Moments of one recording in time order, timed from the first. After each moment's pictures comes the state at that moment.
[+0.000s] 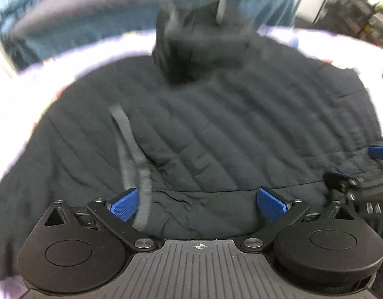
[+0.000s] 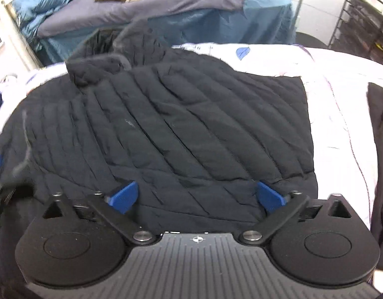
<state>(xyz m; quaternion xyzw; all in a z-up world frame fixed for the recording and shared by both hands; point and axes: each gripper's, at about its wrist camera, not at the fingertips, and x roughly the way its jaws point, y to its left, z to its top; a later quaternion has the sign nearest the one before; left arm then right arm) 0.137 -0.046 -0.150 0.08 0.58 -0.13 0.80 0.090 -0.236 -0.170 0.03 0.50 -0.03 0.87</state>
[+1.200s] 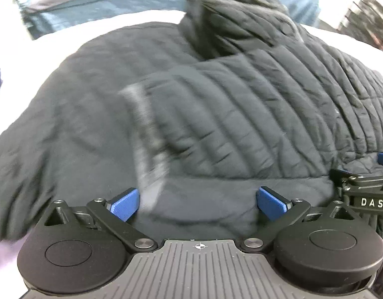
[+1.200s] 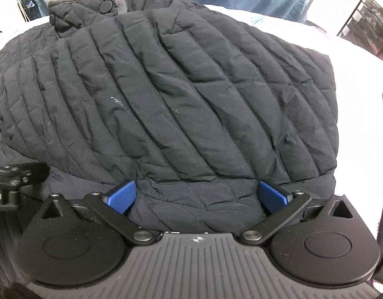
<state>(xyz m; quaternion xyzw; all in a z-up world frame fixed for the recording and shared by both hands) 0.096 -0.023 -0.154 0.04 0.56 -0.08 0.82 0.102 -0.215 -0.207 -0.02 0.54 -0.06 0.84</state>
